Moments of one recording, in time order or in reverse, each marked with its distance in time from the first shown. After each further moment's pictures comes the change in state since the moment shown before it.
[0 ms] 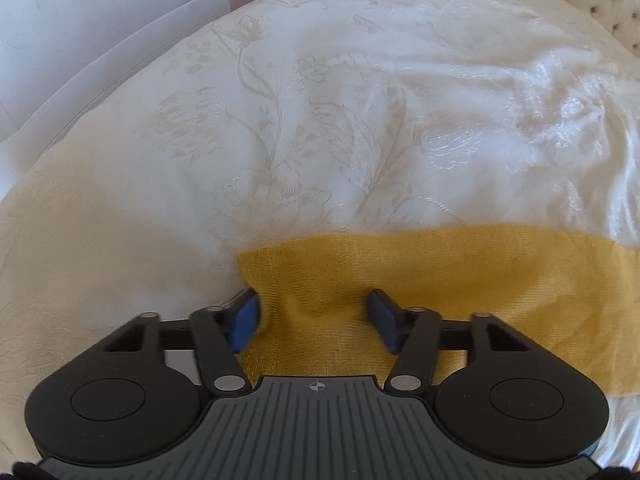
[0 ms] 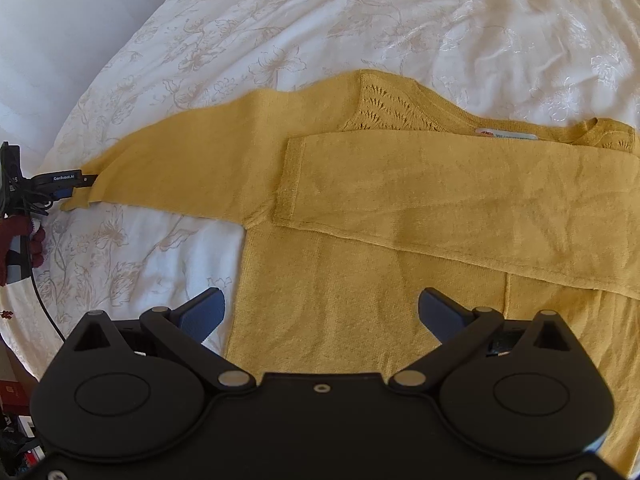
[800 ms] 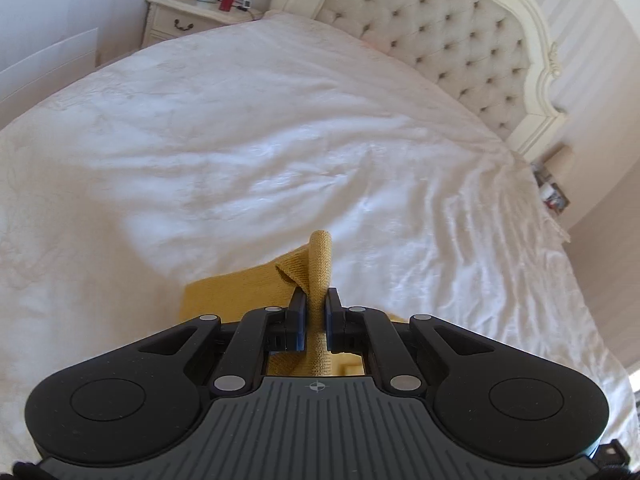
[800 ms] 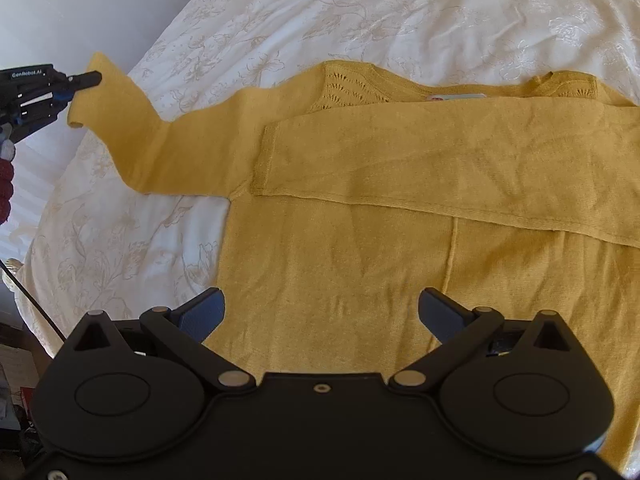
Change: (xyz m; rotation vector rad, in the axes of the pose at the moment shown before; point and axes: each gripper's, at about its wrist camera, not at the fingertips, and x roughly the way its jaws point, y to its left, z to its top) left arm -0.136 -0.202 0.022 -0.023 -0.163 -0.478; right arm -0.038 -0.062 -0.044 0.044 -0.042 0.101
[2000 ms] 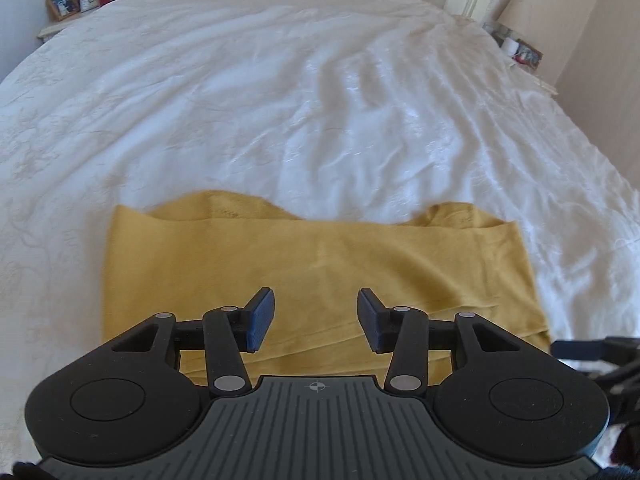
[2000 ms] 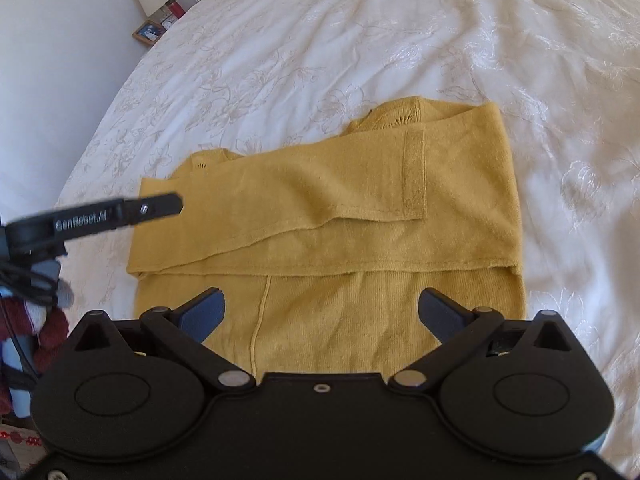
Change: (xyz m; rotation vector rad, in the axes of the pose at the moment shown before) left arm 0.119 -0.164 -0.131 0.339 0.167 0.113; right arm -0.051 -0.131 0.007 0.183 -0.164 -0.067
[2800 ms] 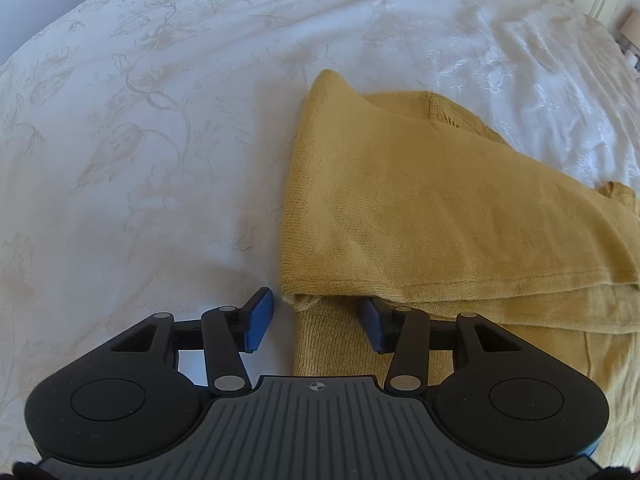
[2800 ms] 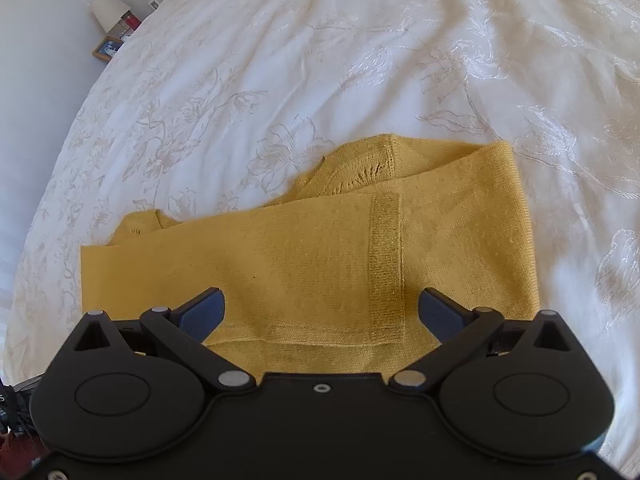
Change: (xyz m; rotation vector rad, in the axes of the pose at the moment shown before) left arm 0.037 0.094 -0.052 -0.205 0.122 0.224; right arm 0.070 -0.035 0.062 0.086 0.031 -0.031
